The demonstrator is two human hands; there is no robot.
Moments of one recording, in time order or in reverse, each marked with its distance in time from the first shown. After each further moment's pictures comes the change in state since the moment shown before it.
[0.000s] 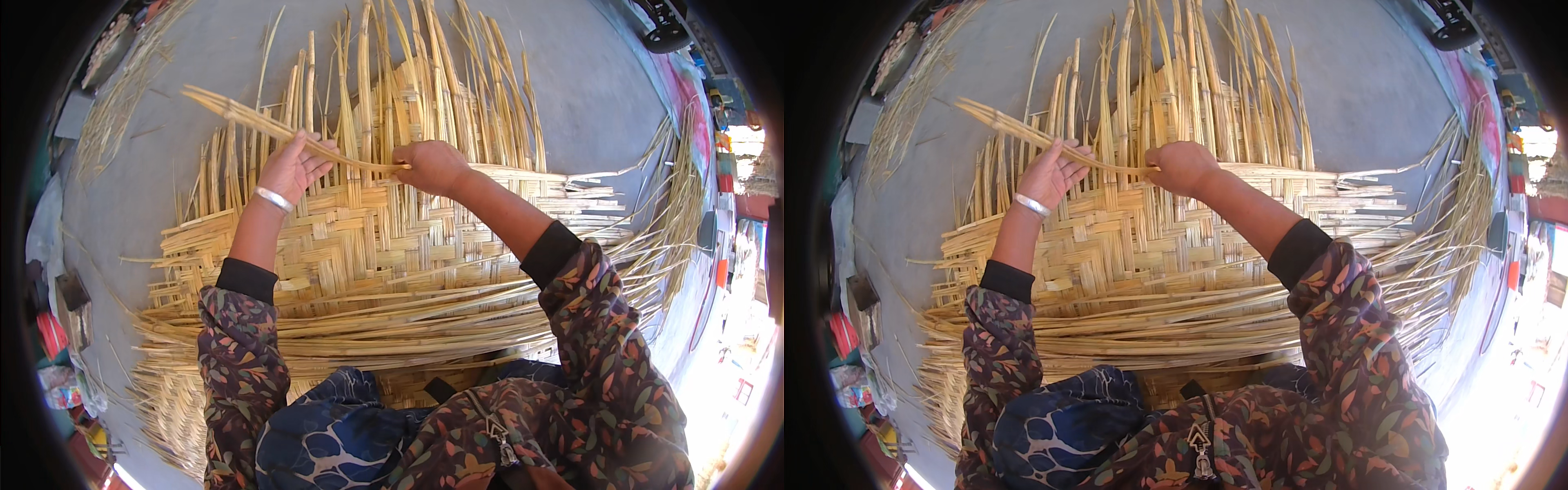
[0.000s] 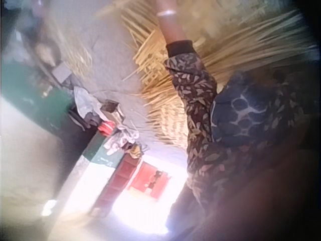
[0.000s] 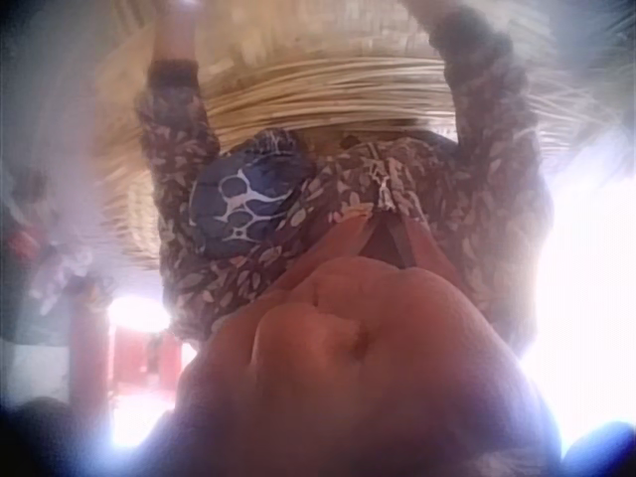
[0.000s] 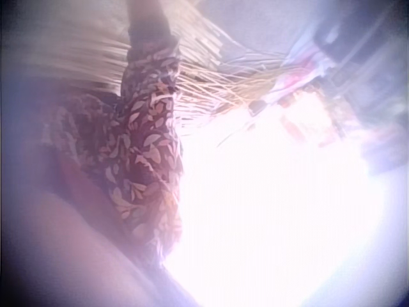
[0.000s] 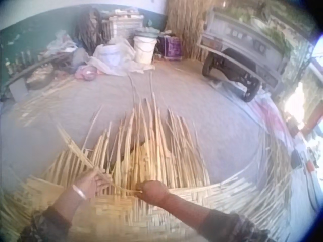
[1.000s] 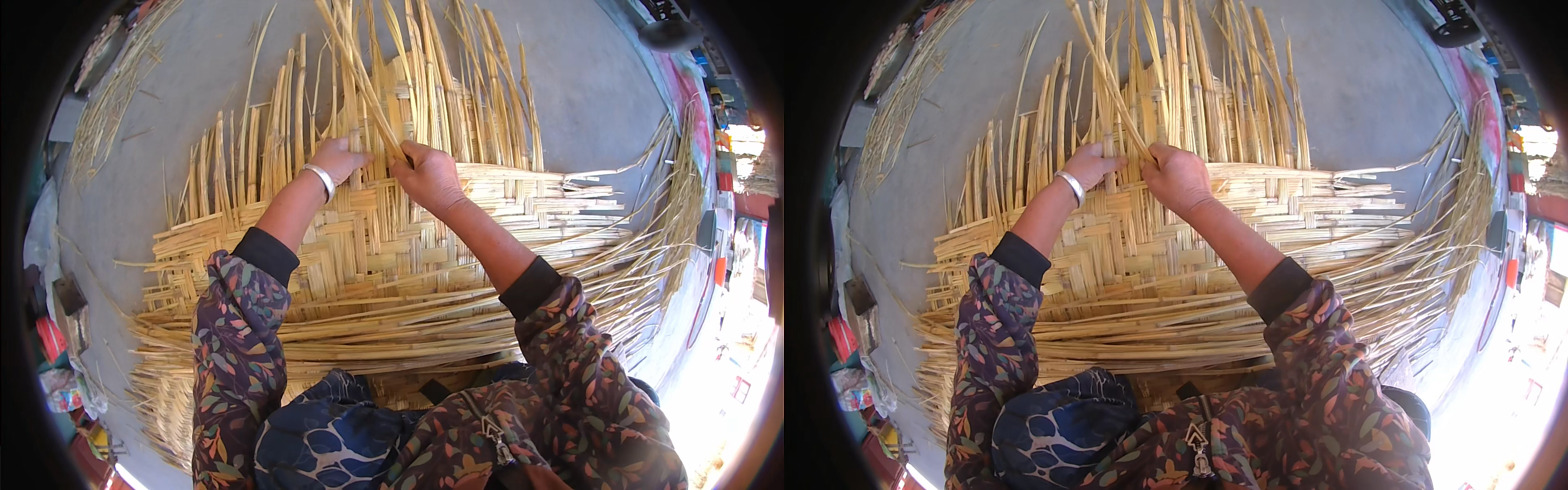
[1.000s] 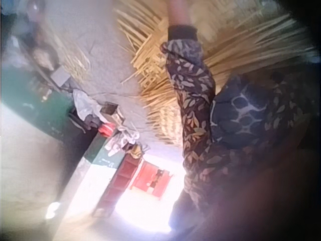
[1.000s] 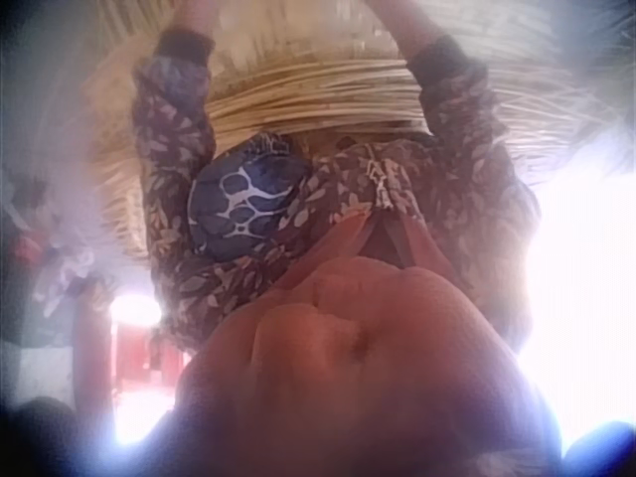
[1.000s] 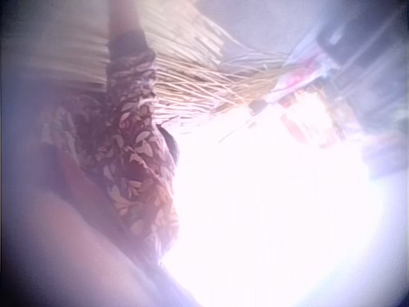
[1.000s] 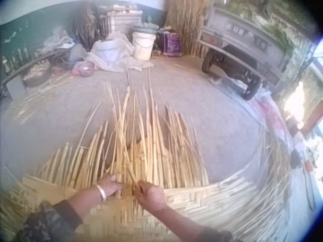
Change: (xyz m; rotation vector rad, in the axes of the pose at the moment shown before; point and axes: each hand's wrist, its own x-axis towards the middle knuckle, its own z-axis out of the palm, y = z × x) left_hand 0.042 -0.035 0.065 0.902 0.021 -0.034; right_hand -0.011 0.005 0.034 0.401 0.438 0.168
